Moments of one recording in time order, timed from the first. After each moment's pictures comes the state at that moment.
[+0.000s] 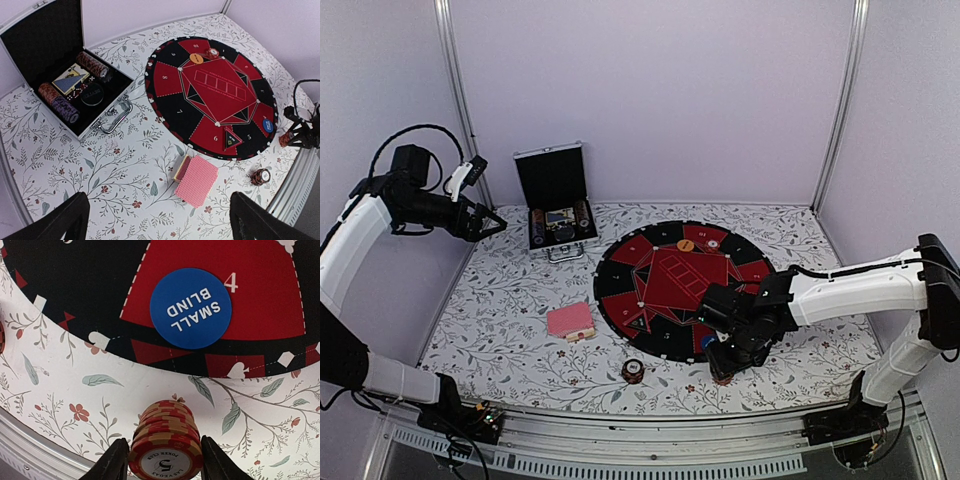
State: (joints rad) left arm 0.06 1.24 1.31 -0.92 0.64 0.39; right arm 1.11 1.59 0.97 -0.79 0.08 0.72
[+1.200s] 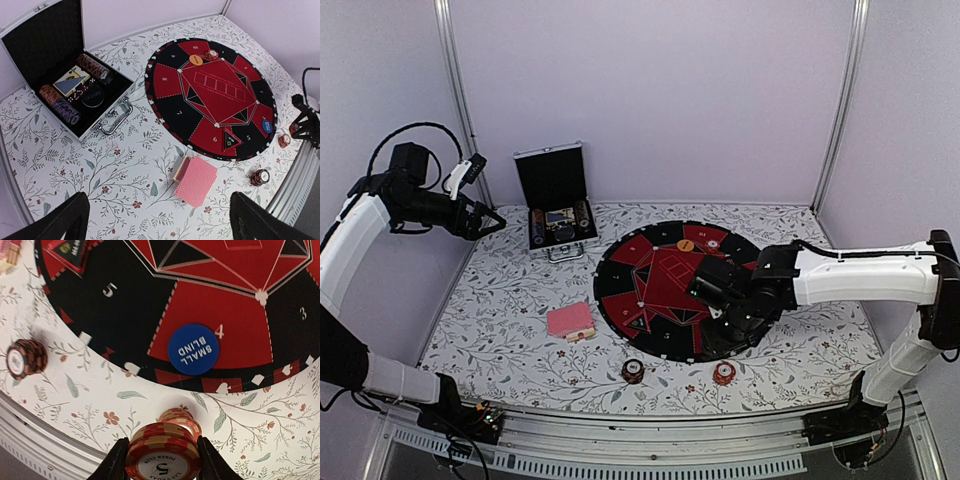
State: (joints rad) left arm 0.06 1.24 1.33 -0.93 0.64 0.39; right arm 1.11 1.59 1.13 -0.91 0.15 0.71
